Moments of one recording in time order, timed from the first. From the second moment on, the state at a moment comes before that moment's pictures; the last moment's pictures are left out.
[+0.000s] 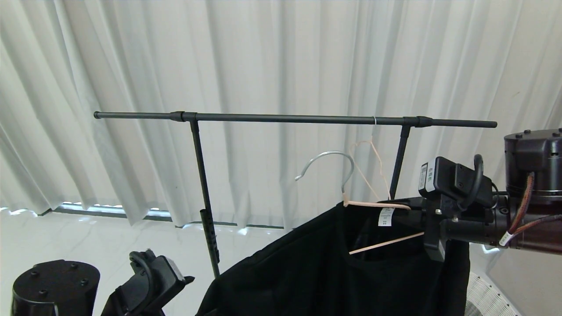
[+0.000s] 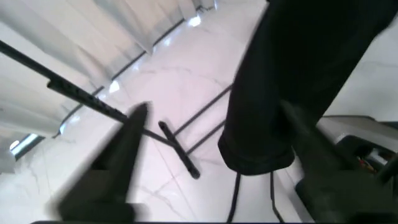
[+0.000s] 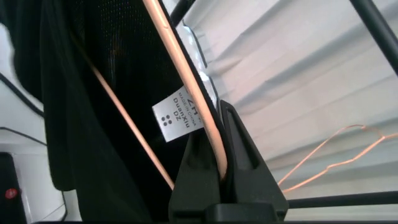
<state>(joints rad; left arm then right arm) -0.55 1.32 -0.14 -0.58 -0.06 0.34 0.60 1.46 -0.77 -0.31 0.37 -0.61</state>
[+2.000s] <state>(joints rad) -0.24 1.18 -0.26 -0.58 0.19 0.22 0.55 1.57 -0.80 -0.23 -0.39 -0.01</state>
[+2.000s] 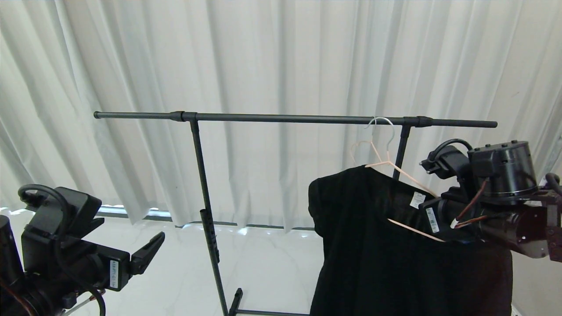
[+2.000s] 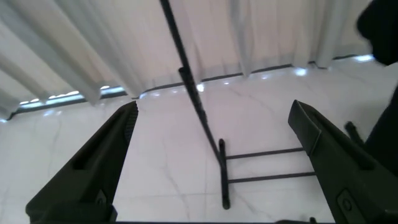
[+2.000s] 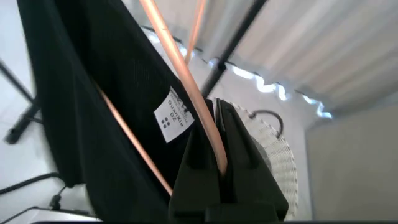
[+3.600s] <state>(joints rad) -0.34 1.22 -0.27 -0.58 0.21 0.29 0.59 1.76 -1.06 -0.23 -0.54 0.03</state>
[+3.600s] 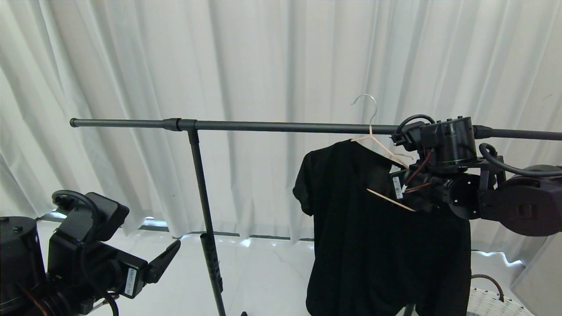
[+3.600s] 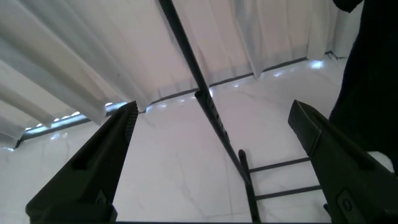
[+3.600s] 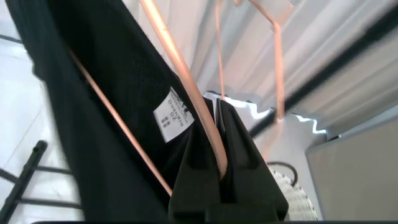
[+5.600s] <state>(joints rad) -0.36 1.22 -0.27 -0.58 0.21 0.29 0.58 1.87 -1.12 -0.22 -0.58 0.08</state>
